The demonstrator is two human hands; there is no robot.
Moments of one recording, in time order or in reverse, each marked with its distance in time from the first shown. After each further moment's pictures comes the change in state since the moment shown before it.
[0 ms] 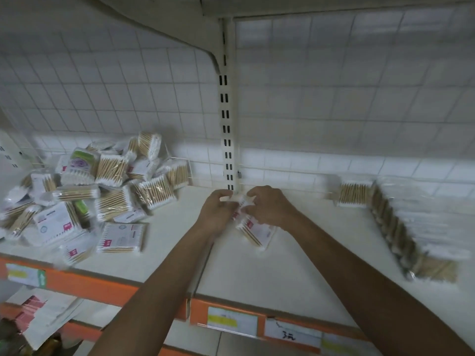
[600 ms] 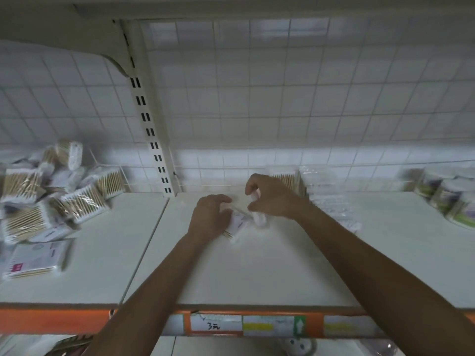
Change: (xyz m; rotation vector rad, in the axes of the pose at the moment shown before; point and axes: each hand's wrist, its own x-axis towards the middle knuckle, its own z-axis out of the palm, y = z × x) left_hand -0.018 0.013 0.115 0.715 -0.097 0.440; right_hand -0.056 0.081 -0.109 -0.102 0.054 -0.069
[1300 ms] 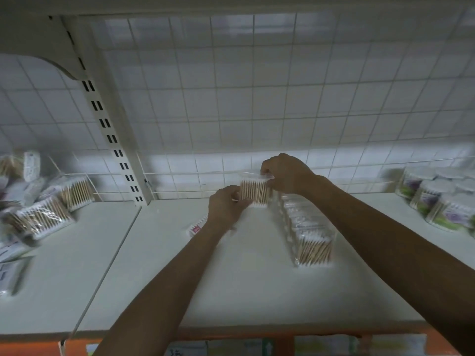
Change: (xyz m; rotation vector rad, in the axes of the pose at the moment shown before) left_hand 0.049 0.075 0.055 -0.257 0.009 -0.110; right_hand 0.037 0.076 -0.080 -0.668 0.082 -0.068
